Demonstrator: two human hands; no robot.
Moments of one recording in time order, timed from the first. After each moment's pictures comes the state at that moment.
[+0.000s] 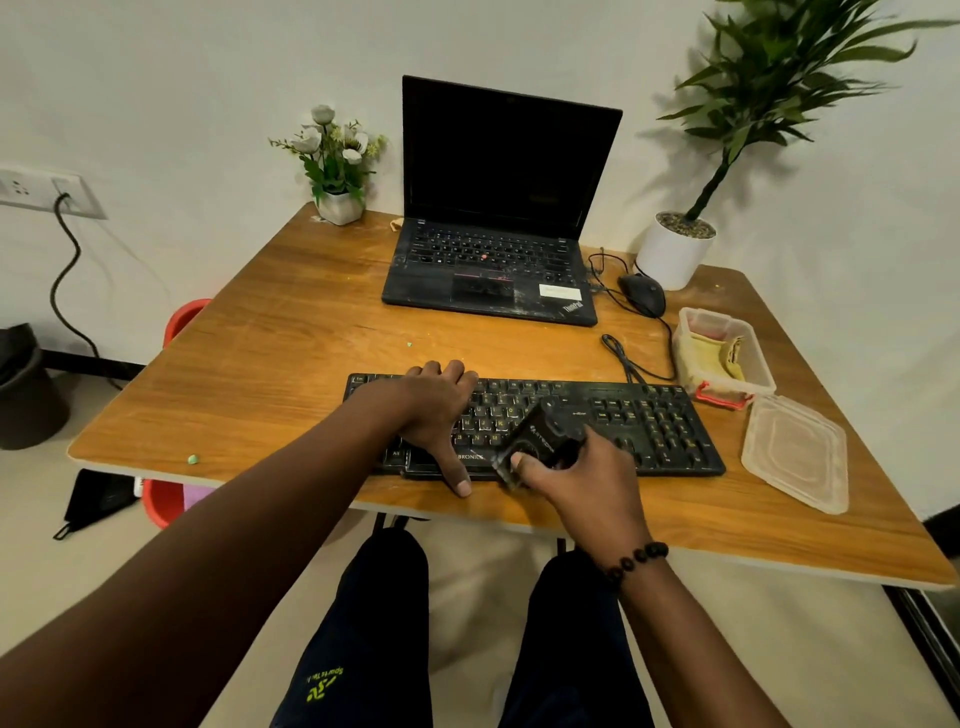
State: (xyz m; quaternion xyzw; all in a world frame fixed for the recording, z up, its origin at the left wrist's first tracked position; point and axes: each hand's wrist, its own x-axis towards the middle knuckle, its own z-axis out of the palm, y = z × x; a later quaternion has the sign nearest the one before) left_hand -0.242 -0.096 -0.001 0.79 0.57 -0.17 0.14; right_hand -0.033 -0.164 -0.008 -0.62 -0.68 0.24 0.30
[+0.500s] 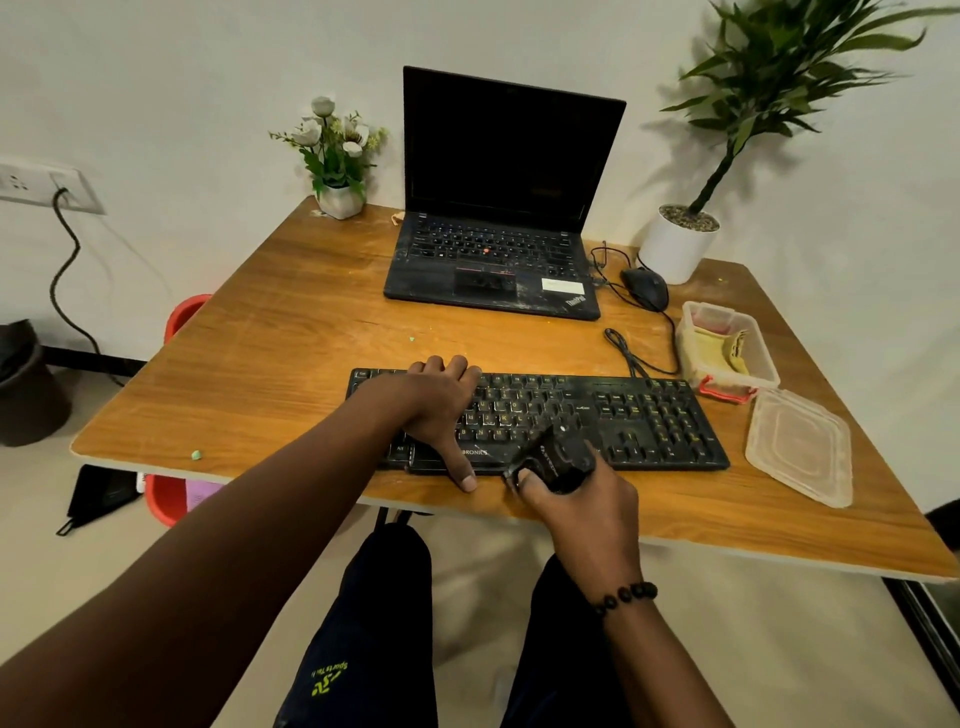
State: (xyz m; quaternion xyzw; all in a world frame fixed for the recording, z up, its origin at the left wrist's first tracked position) left_hand -0.241 -0.095 -0.003 0.78 0.57 -0.18 0.15; right_hand -0.039 -0.189 -0.022 -0.66 -0.61 0.26 0.35
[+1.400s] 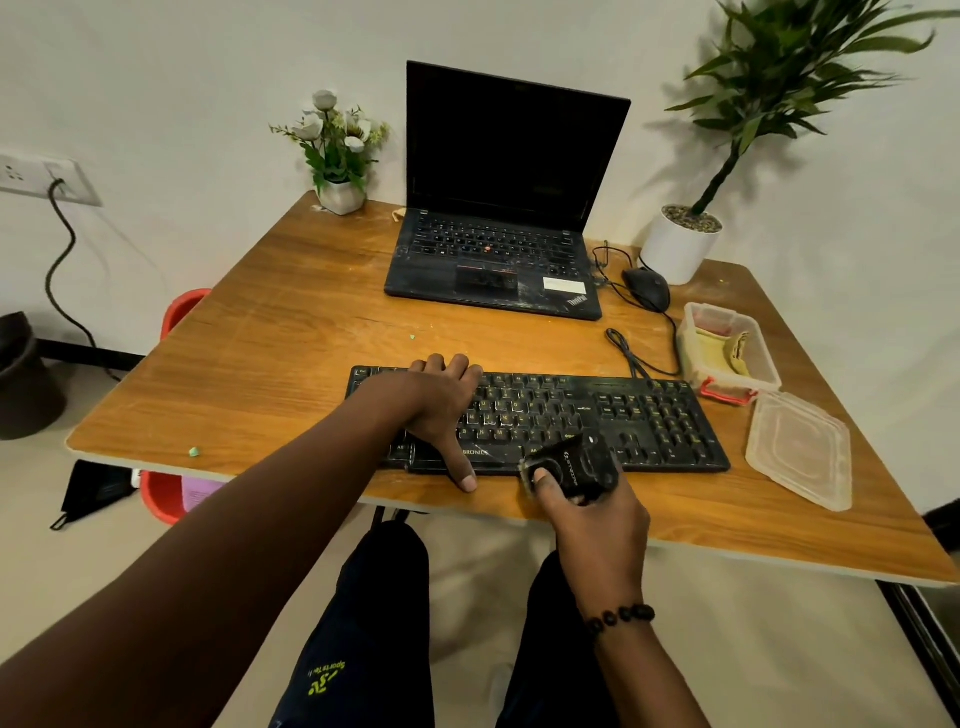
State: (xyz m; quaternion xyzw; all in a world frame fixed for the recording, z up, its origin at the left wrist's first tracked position) left_hand -0.243 -0.090 -0.006 0.78 0.58 -0.19 0.16; right_hand -0.040 -0.200 -0.025 -0.67 -0.50 0.33 0.43
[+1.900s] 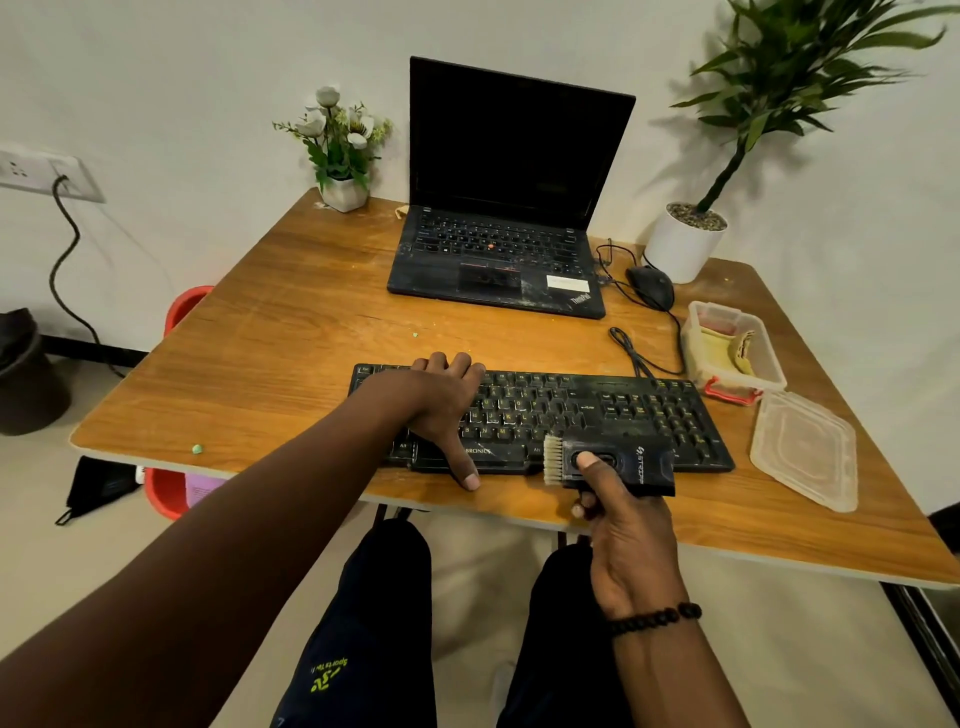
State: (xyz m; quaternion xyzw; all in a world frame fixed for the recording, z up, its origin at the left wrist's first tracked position) left_hand -0.246 -0.088 -0.010 0.78 0.57 -0.18 0.17; right_hand -0.027 -0.195 -0.021 -0.52 -0.28 0.55 0.58
